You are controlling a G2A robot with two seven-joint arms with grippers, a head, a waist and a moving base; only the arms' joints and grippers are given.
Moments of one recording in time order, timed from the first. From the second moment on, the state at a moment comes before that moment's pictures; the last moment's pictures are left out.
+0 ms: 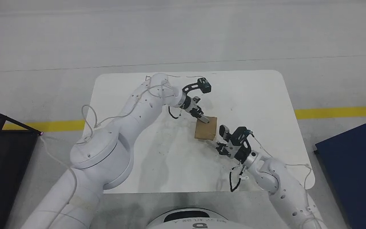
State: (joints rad) left arm 0.38 -1.67 -0.32 -0.33 0.45 -0.87 -0.67; right arm -1.71 -1.10 1.30 -1.64 -1.12 -0.55 -0.07
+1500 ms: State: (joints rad) left arm 0.27 -1.56 -0.56 -0.13 0.12 -1.01 -0.68; right arm -1.79 -1.08 1.42 -1.77 -1.16 -0.50 -0.14
